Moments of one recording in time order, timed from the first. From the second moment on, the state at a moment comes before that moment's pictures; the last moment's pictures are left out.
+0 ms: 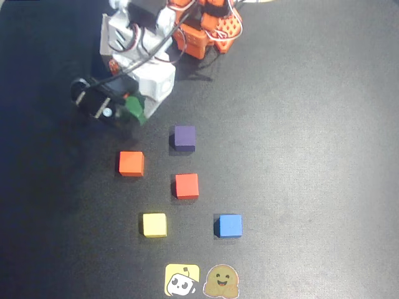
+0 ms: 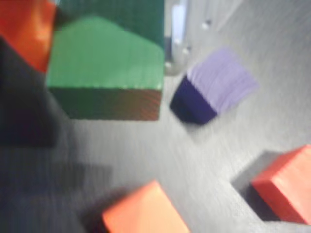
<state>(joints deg) 23.4 130.1 126.2 73.8 97.6</state>
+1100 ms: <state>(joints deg) 22.4 104.5 120.9 61.2 85.1</state>
